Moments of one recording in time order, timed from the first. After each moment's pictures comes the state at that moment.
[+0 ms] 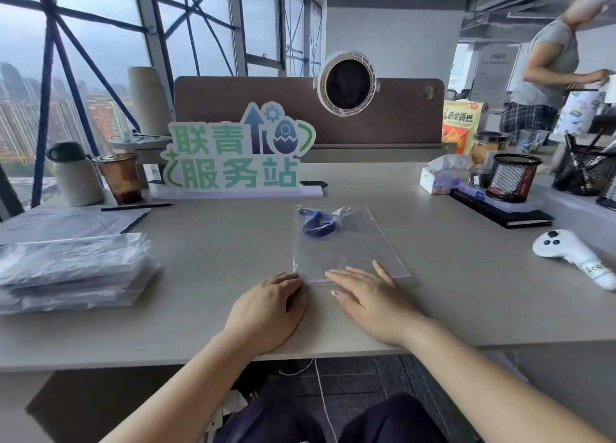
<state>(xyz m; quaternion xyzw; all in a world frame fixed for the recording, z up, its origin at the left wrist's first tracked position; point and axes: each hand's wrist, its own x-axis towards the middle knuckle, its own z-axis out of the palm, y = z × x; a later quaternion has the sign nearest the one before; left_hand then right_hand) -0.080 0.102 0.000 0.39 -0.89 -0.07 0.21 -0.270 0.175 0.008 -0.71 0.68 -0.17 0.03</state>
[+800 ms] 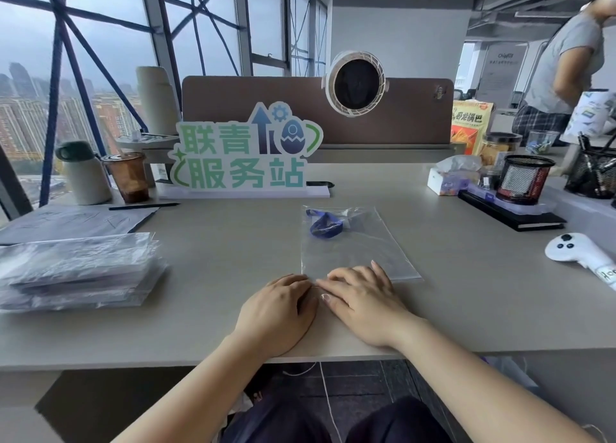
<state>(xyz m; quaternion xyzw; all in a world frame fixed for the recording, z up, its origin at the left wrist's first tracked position) -0.080 0.097 -0.006 0.40 -0.89 -0.06 0.22 -0.250 0.159 0.006 -0.72 0.69 -0.11 0.00</state>
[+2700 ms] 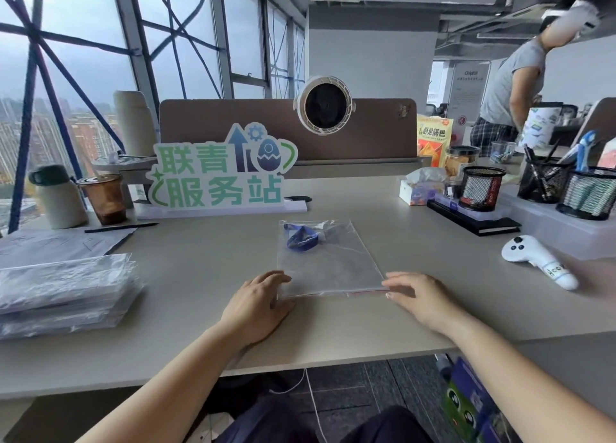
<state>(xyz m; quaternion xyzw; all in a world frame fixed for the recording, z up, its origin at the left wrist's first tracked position) -0.087 0.076 0.004 0.40 -0.89 -0.11 0.17 -0.365 0.209 0.007 -0.57 0.76 -0.29 0.08</state>
